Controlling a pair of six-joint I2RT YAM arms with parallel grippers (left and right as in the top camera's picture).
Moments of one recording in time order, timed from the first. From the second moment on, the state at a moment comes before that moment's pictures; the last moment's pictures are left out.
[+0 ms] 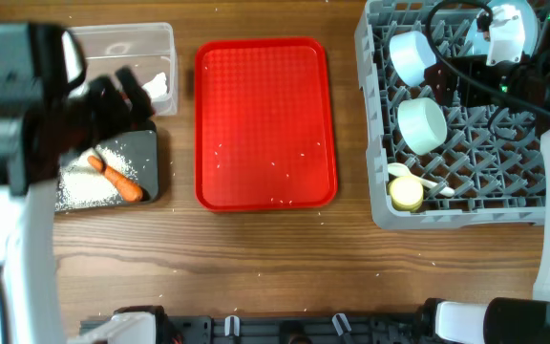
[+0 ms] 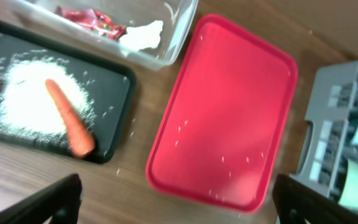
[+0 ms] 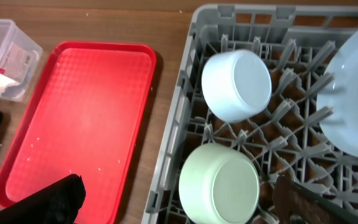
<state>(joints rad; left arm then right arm) 0.01 1.39 1.85 -1.46 0.06 -0.47 -0.19 1.51 1.61 -1.00 -0.43 -0.23</state>
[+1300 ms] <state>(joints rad) 0.11 0.01 0.02 -0.09 0.05 -0.27 -0.19 1.52 1.61 -0.99 -0.45 -0.23</state>
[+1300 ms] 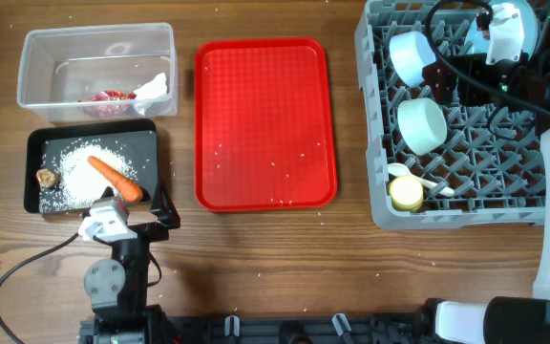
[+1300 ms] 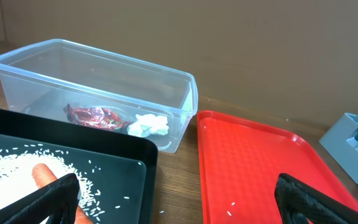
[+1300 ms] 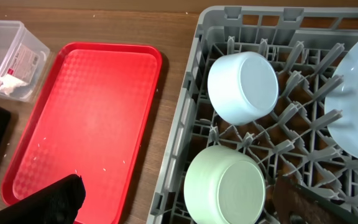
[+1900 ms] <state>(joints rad) 0.11 0.01 0.02 -0.09 0.05 -0.27 -0.11 1.47 1.51 -0.64 -0.39 -0.23</state>
